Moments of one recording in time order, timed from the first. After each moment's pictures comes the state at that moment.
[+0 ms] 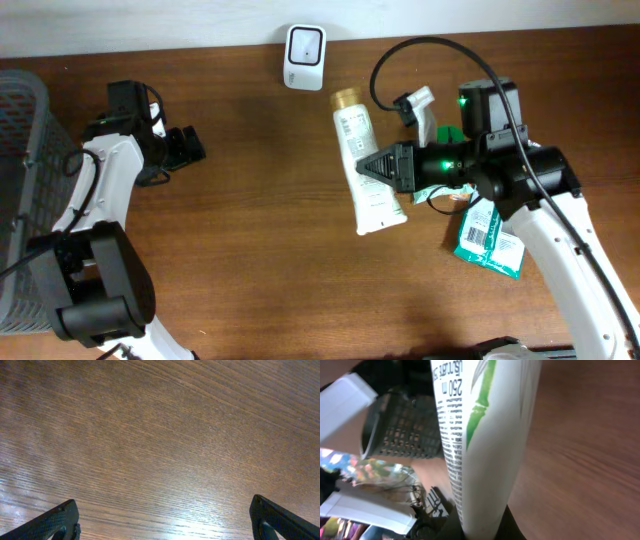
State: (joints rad) left arm 0.13 1.91 1.46 -0.80 0.08 -0.22; right arm 0.20 1.35 1.34 -0.85 -0.85 0.24
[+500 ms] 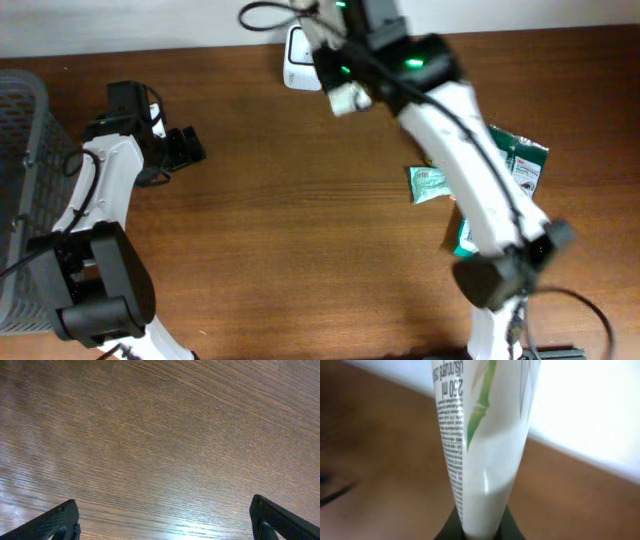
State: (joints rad) left arm 0.13 1.91 1.46 -0.80 0.08 -0.23; right arm 0.48 2.07 2.28 -0.87 0.11 -0.03
